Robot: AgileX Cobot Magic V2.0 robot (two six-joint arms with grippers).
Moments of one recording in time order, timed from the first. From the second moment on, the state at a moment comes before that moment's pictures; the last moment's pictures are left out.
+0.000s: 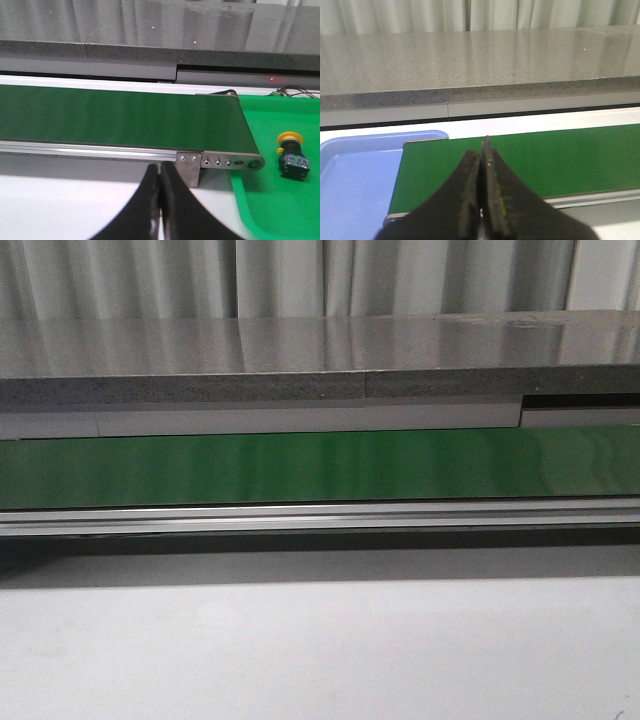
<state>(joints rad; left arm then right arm) -0.04 0.28 -0.30 -0.36 0.25 0.36 -0.03 -0.01 -0.16 0.09 0.42 -0.11</state>
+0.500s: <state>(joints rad) -0.04 0.28 -0.30 -0.36 0.25 0.36 -0.03 -0.01 -0.02 0.08 0.25 -0.07</state>
